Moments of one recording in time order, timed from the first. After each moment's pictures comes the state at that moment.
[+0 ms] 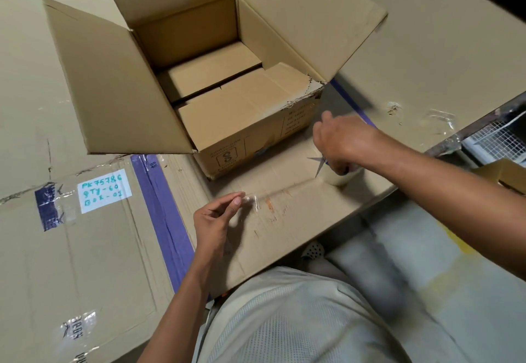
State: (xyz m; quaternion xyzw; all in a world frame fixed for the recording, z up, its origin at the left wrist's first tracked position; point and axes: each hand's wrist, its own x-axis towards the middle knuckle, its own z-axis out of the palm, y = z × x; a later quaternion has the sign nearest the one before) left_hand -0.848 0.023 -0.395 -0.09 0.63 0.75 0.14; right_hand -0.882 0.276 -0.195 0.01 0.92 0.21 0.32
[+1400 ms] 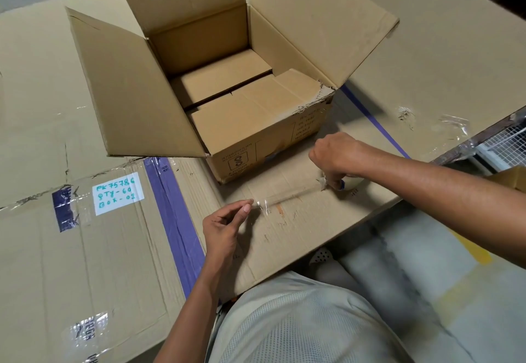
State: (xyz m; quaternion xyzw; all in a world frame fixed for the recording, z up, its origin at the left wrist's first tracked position) left_hand -0.843 0.019 -0.395 -0.07 0.68 0.72 0.11; right_hand -0.903 0.271 -0.244 -0.09 0.90 0.23 0.36
